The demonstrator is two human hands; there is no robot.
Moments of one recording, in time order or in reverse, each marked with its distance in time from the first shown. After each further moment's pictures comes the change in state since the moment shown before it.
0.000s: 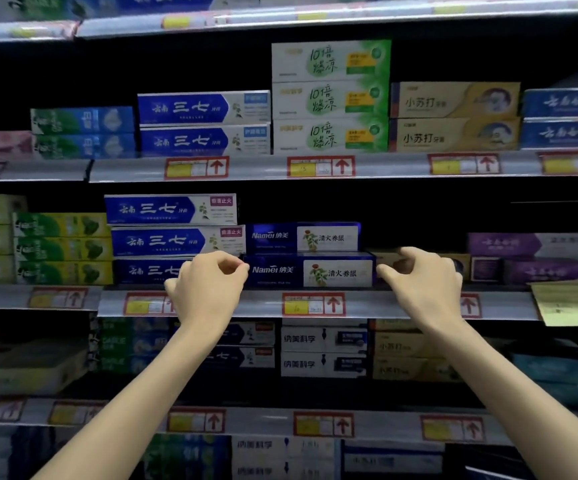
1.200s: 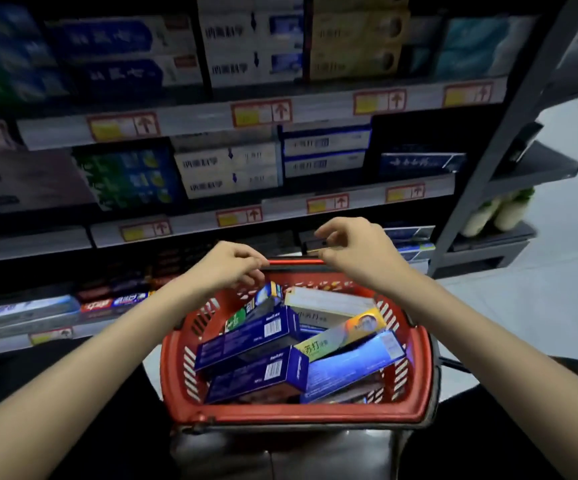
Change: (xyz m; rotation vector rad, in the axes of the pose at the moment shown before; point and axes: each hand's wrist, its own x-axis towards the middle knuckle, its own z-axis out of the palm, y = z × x) left_hand -0.340 -0.180 0.037 -0.159 -1.308 -0.332; right_hand -0.364 0.129 0.010 -0.108 -0.758 0.206
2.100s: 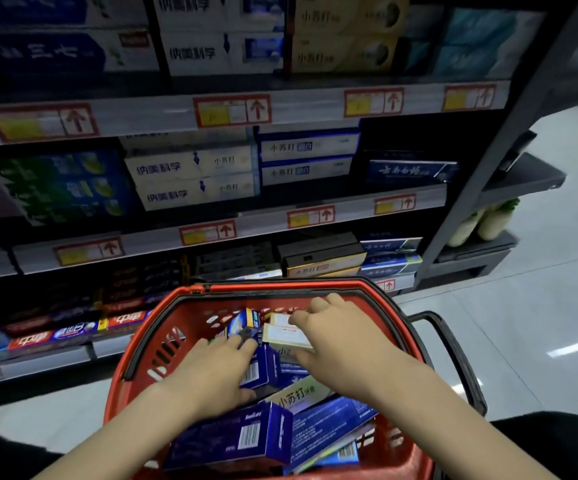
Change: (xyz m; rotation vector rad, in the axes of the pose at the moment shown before) left_hand 0.022 -0.066 0.064 1.088 -0.334 0.251; right_hand -0.006 0.022 0.051 -0.546 -0.310 -0.198
